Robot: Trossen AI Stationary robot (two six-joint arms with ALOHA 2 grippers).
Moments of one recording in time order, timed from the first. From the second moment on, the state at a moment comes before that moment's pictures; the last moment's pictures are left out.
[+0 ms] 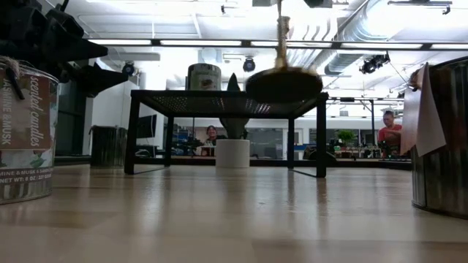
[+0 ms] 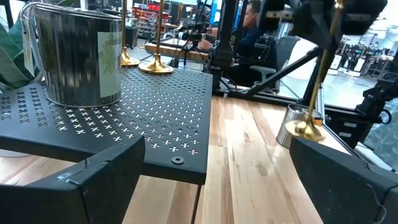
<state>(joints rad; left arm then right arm) 0.06 0.02 0.02 0.00 0.01 -0.16 0.42 1.47 1.16 -0.19 0.26 0.33</state>
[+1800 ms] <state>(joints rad) 0.06 0.02 0.02 0.00 0.02 -0.16 0.22 1.31 1.33 -0.73 0.70 0.73</state>
